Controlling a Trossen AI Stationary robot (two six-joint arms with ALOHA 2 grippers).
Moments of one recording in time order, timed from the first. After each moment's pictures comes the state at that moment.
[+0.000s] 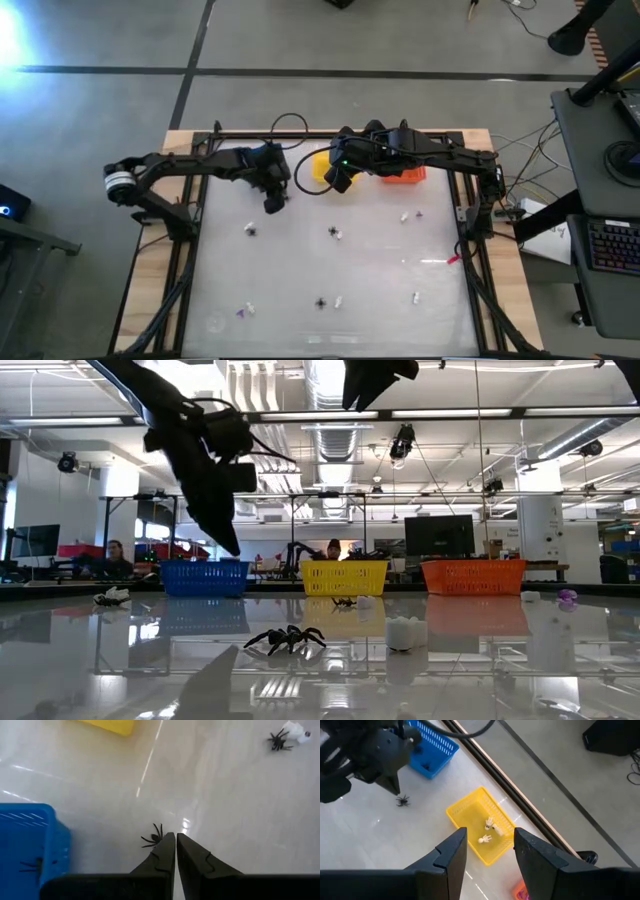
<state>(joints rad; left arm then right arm) 0.45 1.47 0.85 -0.45 0.18 0.12 -0.08 1.87 2.15 -1.31 0.53 0.41</state>
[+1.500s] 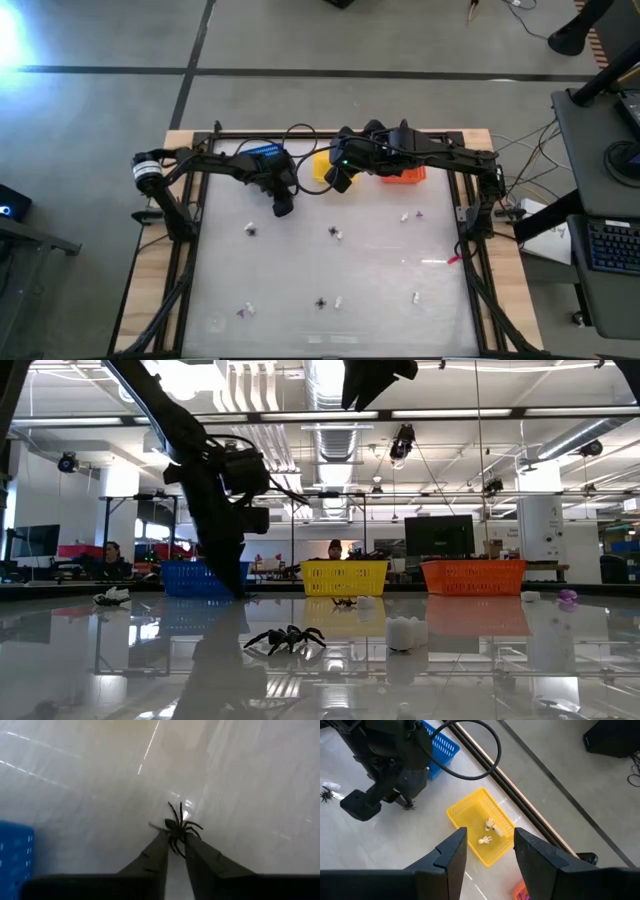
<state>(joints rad) 0.44 1.75 0.86 -0.36 0.15 0.07 -0.08 1.87 2.15 -1.30 0.52 0.40</state>
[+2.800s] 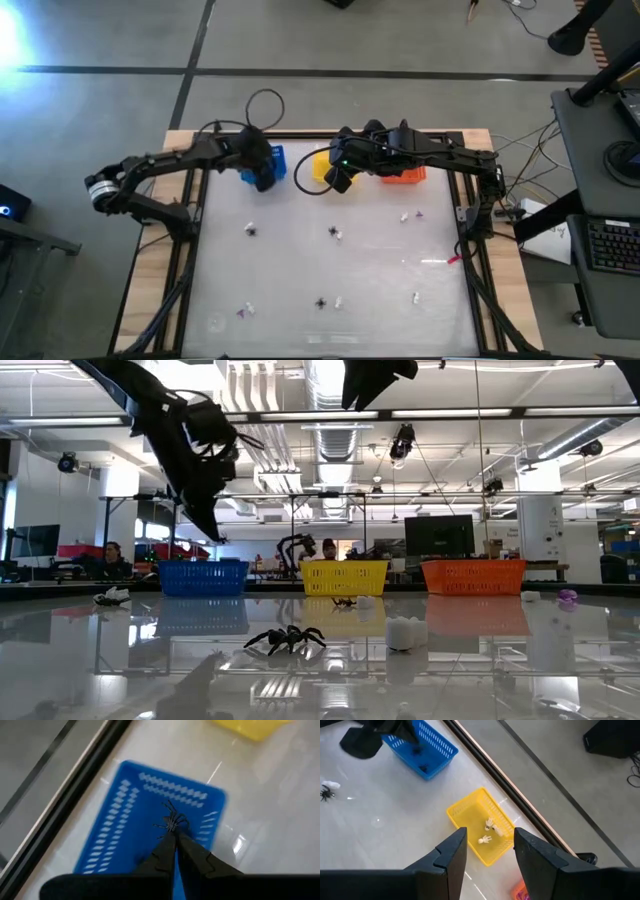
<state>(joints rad) 0.61 1.33 0.85 -0.52 -0.12 0.12 -0.08 1.87 2.15 -1.31 0.53 0.39</state>
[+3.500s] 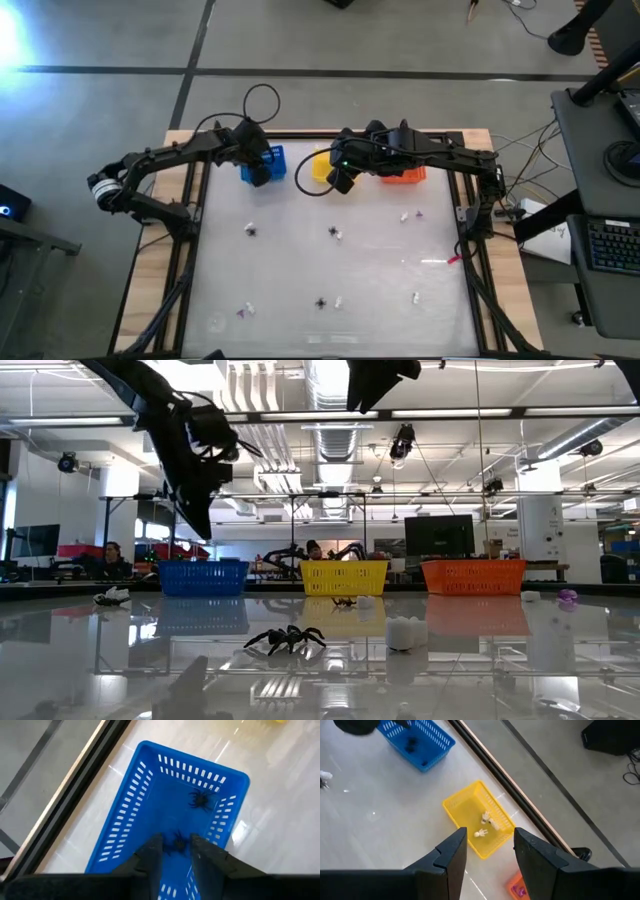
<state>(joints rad) 0.67 1.36 0.93 -0.65 -0.11 0.15 -0.08 1.87 2.15 -1.35 0.52 0.39</state>
